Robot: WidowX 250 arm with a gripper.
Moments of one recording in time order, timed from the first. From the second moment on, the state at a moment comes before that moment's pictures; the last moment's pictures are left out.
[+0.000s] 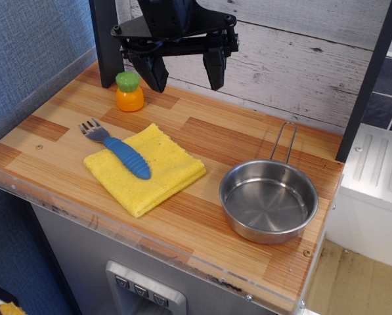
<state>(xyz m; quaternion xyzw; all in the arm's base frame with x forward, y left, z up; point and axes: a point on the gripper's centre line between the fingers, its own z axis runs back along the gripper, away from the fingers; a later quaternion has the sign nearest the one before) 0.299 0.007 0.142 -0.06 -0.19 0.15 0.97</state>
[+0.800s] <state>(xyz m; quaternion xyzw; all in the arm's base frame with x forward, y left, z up) 0.297 -0.023 0.106 -0.11 -0.19 0.16 0.96</state>
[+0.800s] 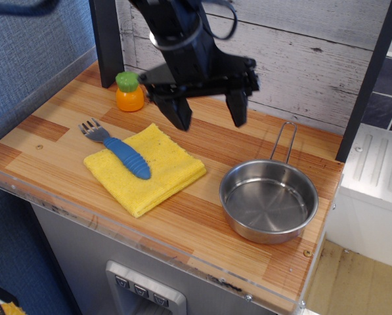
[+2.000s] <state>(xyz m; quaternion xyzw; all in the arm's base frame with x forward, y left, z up) 0.290 -0.052 0.025 -0.11 -0.13 0.16 0.97</state>
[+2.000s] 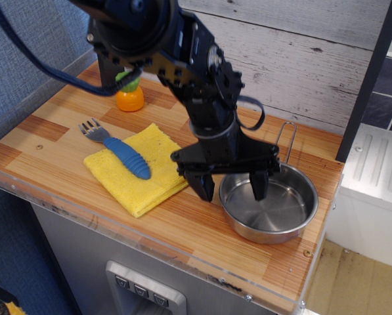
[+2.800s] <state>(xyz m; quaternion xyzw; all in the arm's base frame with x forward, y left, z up) 0.292 -0.062 0.015 -0.10 -0.13 0.16 0.97</state>
